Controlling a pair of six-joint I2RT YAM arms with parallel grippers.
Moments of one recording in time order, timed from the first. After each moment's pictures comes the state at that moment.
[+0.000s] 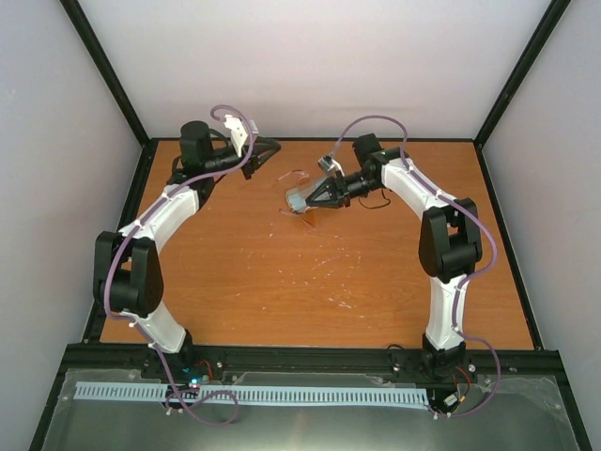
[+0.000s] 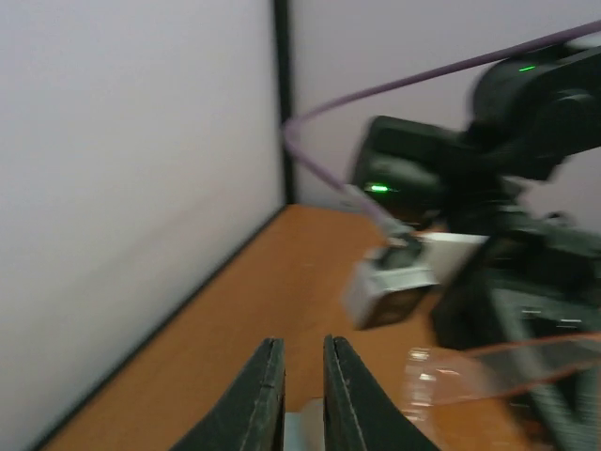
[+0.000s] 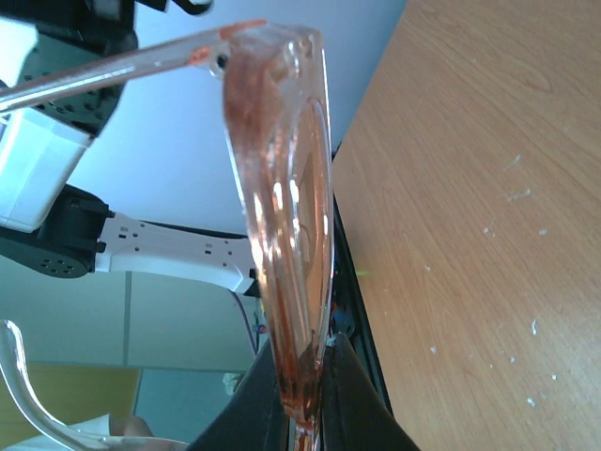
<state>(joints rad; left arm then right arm) -0.20 1.65 1.27 0.29 0.89 0.19 0.35 2.04 1.71 -0.96 -1.36 0.00</state>
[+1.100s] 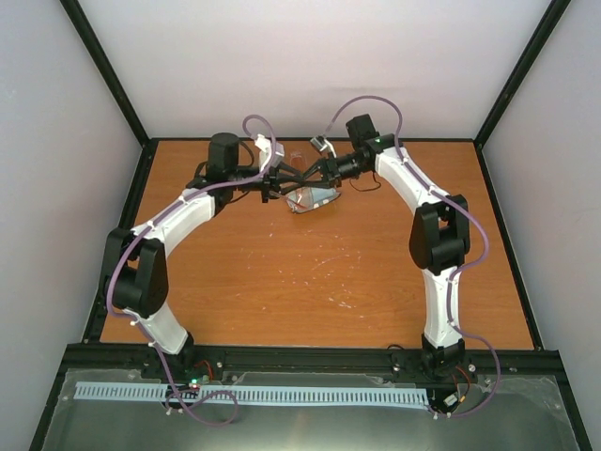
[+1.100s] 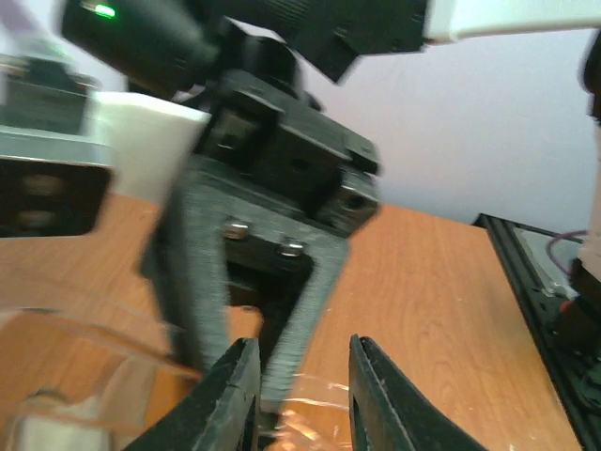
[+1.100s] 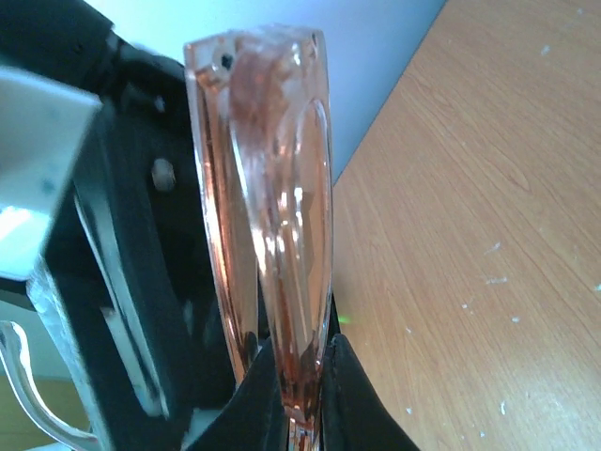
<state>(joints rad) -0.33 1.68 1.25 0.05 1.09 0.16 0.36 2.15 1.97 -0.86 -1.34 0.13</state>
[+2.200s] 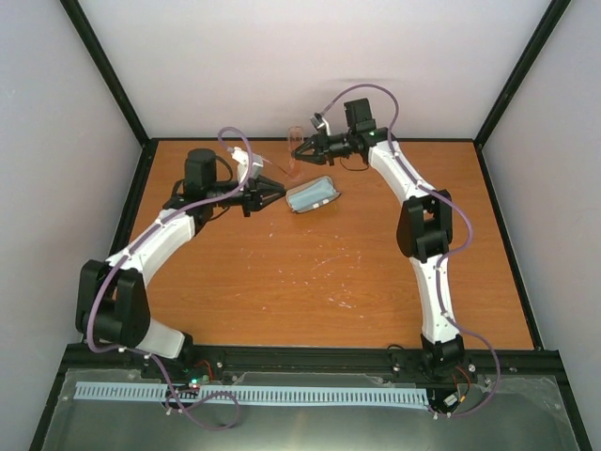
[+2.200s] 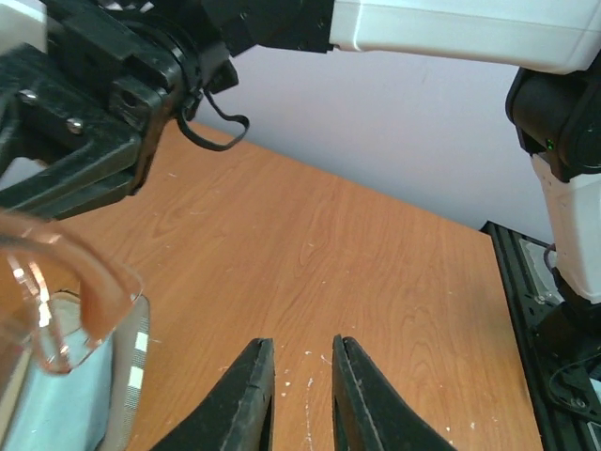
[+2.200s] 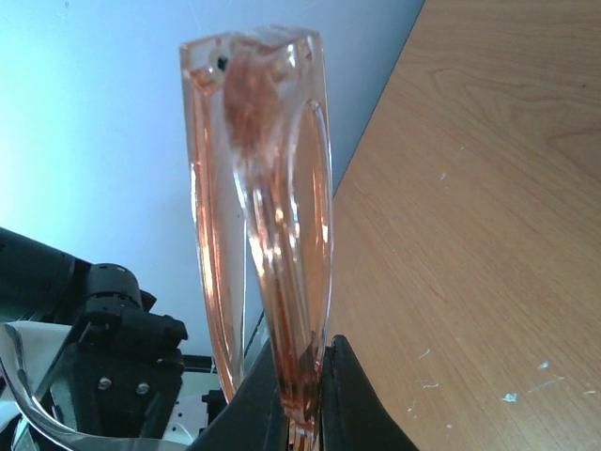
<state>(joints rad) -0.24 1.44 1.04 0.03 1.04 0.09 0.34 2.36 2.24 -0.56 -1.23 0.54</state>
